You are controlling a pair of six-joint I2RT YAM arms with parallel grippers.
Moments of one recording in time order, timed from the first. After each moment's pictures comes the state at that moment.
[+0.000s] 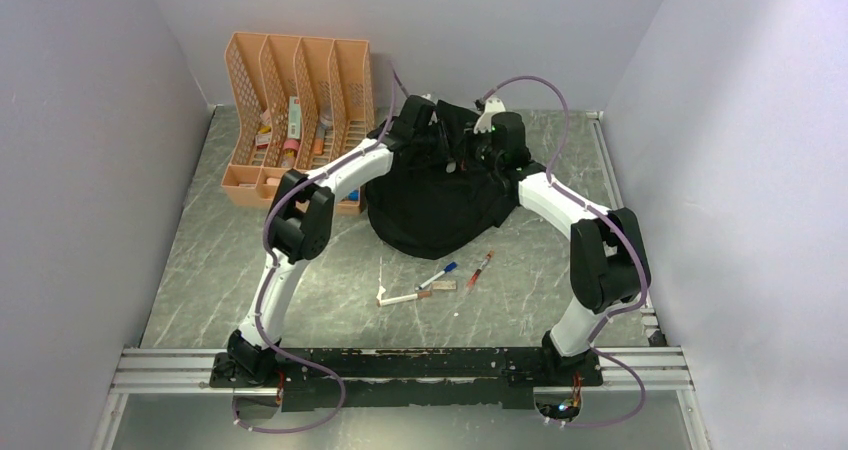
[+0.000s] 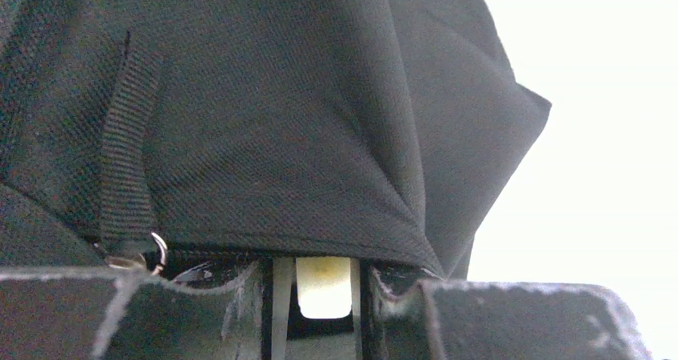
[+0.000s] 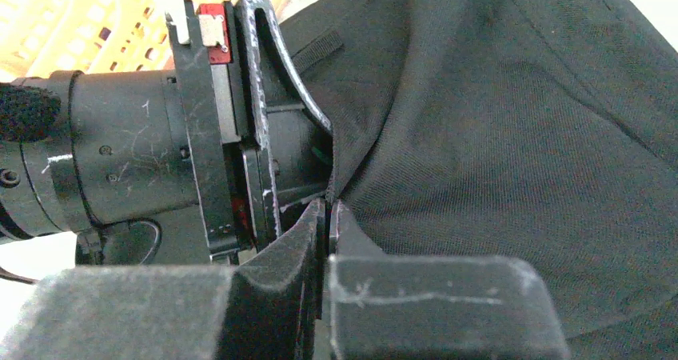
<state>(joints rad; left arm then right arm) -0.63 2.32 2.00 -0.30 0.14 -0.74 0.34 1.70 1.15 0.15 -0.22 0.21</state>
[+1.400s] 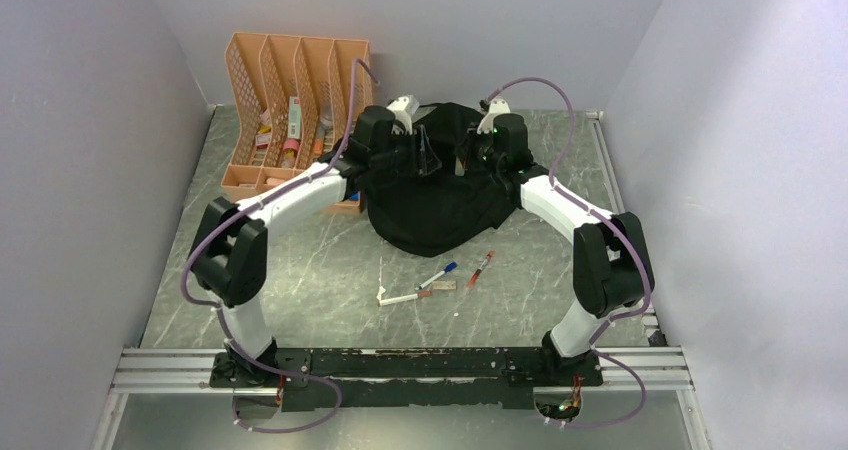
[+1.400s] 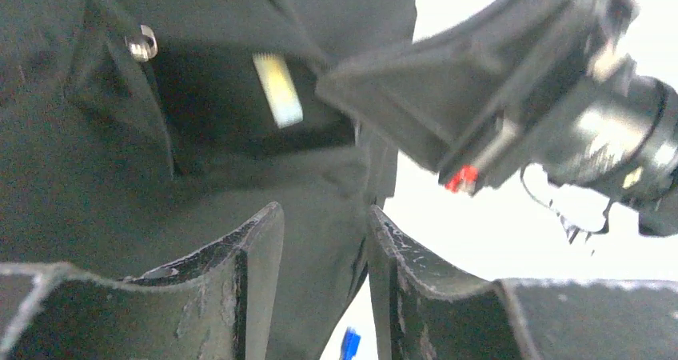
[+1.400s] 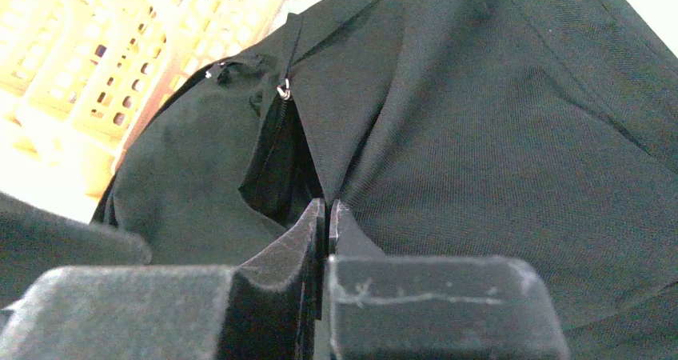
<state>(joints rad) -0.63 1.83 1.45 -0.03 0.22 -0.53 0.34 1.67 1.12 0.17 -0.17 0.25</state>
